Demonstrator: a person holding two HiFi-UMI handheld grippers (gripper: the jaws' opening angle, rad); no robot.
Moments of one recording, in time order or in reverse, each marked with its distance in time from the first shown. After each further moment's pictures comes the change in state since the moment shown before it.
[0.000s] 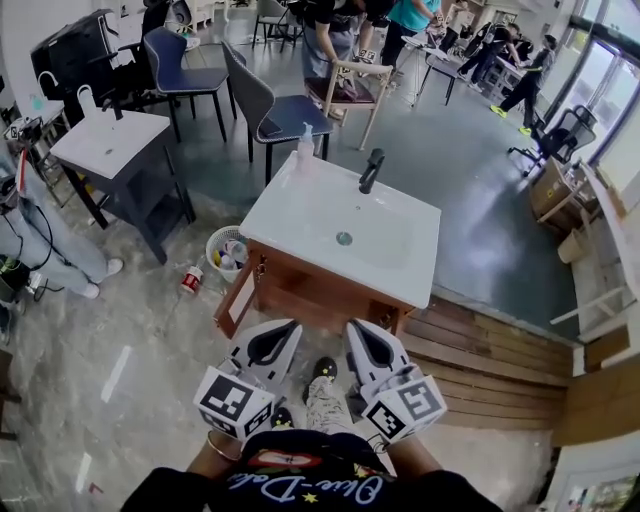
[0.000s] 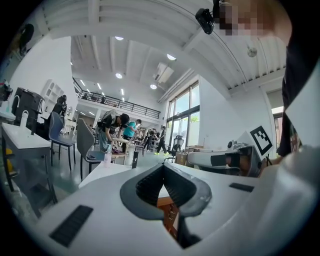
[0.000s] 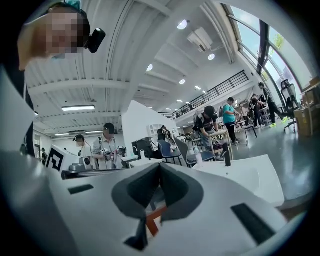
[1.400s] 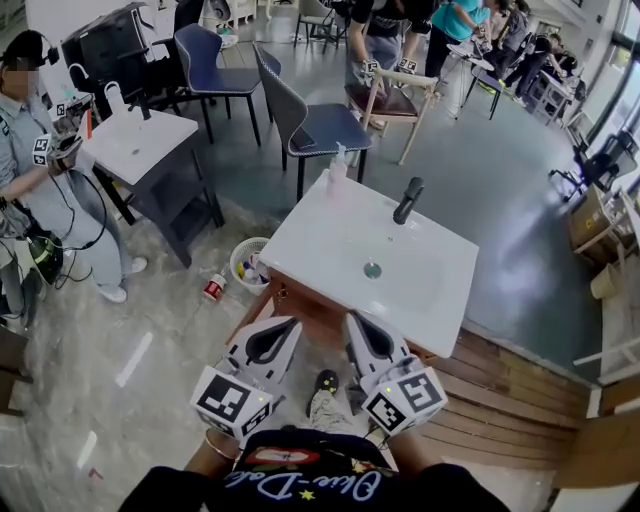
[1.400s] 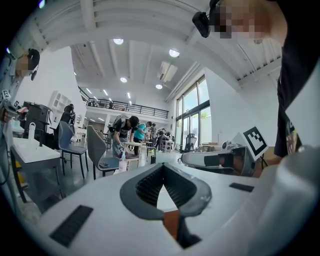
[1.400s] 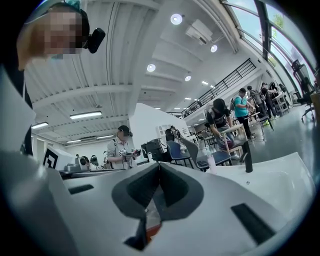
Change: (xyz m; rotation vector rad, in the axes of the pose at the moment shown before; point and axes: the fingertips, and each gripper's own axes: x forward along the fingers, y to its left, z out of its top) left arm 0.058 0.086 0.020 0.051 0.007 0.137; right arm 0.117 -0.051 0.013 0.047 -0.008 0.152
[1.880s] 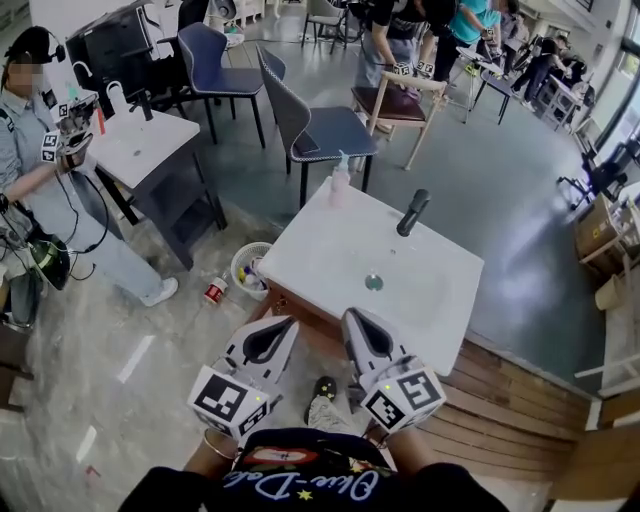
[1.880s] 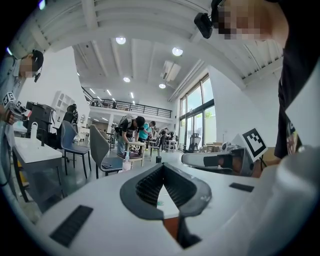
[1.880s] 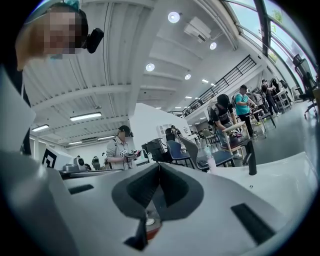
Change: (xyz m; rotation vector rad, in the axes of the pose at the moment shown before) left arm 0.029 0.024 0.003 -0.006 0.001 0.038; right arm 0.030 -0.030 0.005 0.015 0.004 0.023
